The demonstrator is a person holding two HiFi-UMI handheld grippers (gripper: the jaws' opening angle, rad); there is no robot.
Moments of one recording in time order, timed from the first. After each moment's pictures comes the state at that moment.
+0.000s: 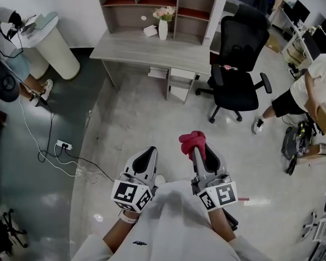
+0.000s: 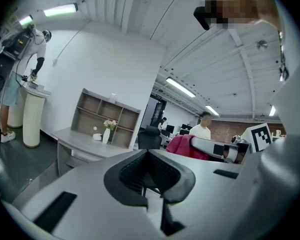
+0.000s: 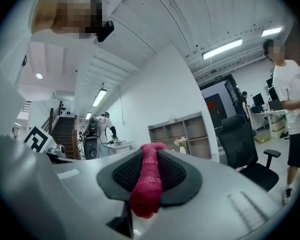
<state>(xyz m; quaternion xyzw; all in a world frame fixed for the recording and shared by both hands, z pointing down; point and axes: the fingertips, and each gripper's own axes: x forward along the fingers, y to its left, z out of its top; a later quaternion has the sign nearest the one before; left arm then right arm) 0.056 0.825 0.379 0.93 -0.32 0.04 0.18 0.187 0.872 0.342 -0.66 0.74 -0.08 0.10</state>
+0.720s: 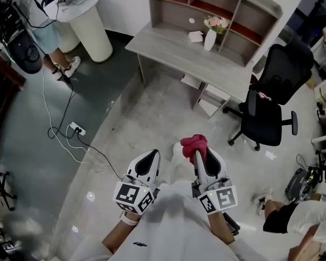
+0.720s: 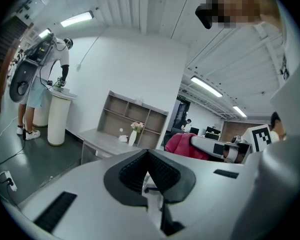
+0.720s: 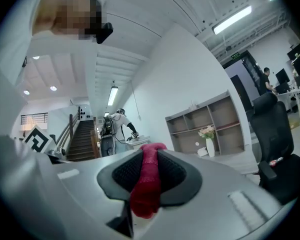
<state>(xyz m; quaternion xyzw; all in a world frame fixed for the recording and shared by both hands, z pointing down) -0.004 0.698 0.406 0.87 -0.45 0.04 0.20 0.133 0.705 0.369 -0.55 0.82 -0.12 0.10</state>
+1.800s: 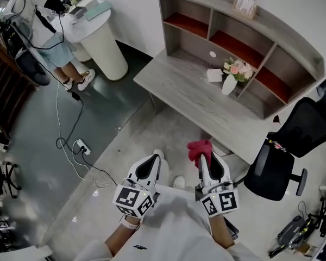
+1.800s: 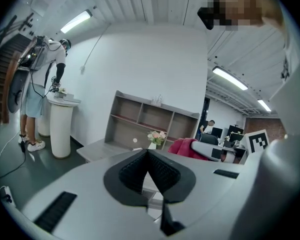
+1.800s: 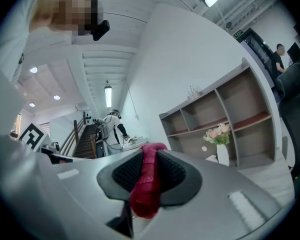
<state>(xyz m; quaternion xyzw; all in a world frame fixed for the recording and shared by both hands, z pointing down) 0.073 0.390 0.391 0.82 -0.54 0.06 0.19 0.229 0.368 0.380 -0.49 0.85 -0.15 0.11</state>
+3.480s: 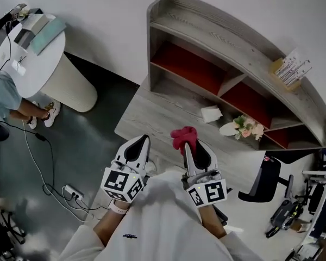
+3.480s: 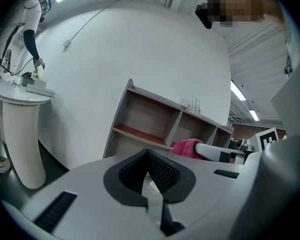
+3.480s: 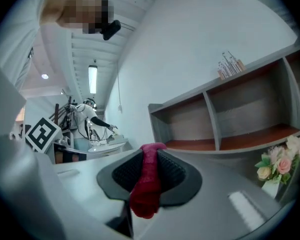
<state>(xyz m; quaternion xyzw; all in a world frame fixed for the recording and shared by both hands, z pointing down) -0.050 -0.077 0.399 0.87 -0.45 0.04 0.21 0.082 -0.052 0.374 -0.56 0.82 -0.11 0.06</state>
